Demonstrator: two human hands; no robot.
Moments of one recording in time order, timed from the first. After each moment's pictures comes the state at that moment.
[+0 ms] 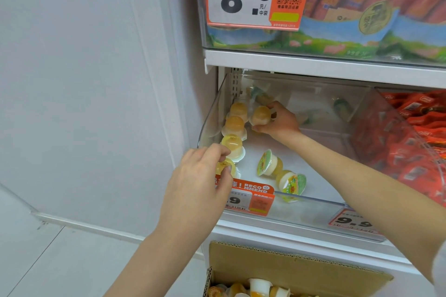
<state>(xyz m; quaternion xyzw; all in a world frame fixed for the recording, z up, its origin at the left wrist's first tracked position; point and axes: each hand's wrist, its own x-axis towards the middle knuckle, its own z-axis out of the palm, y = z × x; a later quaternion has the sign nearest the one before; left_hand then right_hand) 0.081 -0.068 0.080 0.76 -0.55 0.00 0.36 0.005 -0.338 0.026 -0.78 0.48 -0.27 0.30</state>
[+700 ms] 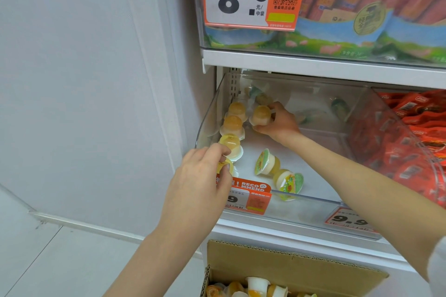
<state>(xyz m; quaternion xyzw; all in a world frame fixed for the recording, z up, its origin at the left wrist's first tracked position) 0.077 -0.069 0.079 0.75 -0.55 0.00 0.36 0.000 -0.334 0.028 -0.78 0.48 -0.26 0.30</state>
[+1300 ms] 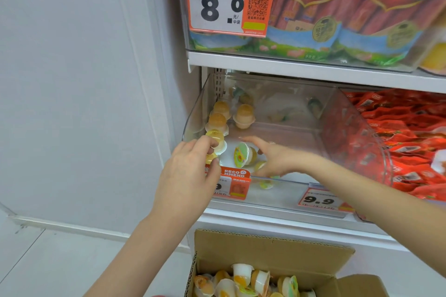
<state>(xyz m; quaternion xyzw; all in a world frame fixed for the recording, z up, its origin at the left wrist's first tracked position) 0.068 -0.062 0.084 0.74 -0.56 -0.01 0.37 -0.063 -0.251 0.051 -0.86 0.41 0.09 0.30</state>
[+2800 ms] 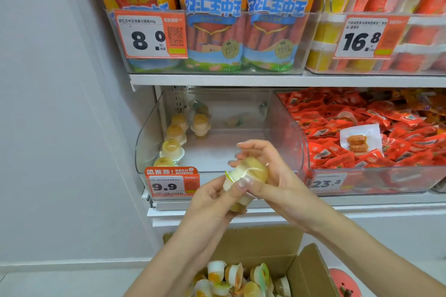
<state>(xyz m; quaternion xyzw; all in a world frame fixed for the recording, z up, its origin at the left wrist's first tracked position) -0.044 -0.045 0.082 0.40 -0.37 -0.59 0.59 -0.181 -0.113 0.094 -0.68 0.20 -0.35 0.61</state>
